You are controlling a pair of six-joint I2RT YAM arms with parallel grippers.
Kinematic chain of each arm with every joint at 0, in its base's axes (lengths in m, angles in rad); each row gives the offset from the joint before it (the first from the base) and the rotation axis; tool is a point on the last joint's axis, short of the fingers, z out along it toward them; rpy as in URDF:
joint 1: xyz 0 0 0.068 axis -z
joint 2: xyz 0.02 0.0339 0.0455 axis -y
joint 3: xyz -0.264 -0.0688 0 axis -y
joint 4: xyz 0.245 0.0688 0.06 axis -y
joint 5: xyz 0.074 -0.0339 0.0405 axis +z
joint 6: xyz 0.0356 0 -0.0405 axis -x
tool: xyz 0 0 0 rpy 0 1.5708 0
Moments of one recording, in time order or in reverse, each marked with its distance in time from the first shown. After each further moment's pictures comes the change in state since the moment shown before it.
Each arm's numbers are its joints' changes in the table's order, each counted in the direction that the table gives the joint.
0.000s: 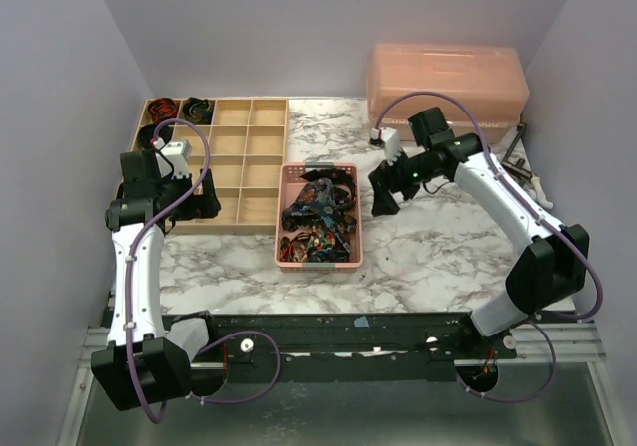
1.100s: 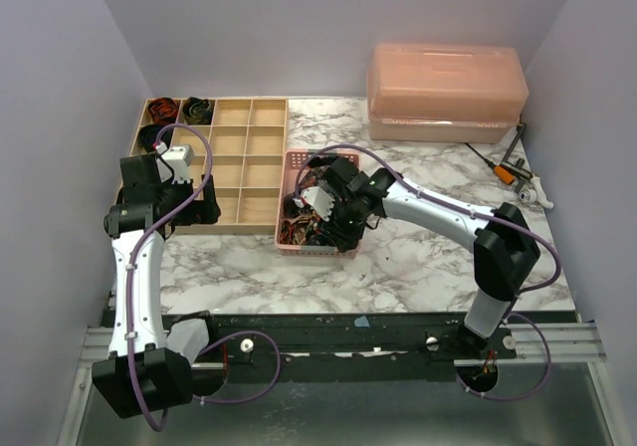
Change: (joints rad) left arm 0.000 0.058 -0.013 -0.046 0.000 -0.039; right arm -0.490 -0.208 -0.042 0.092 -0.273 0.032
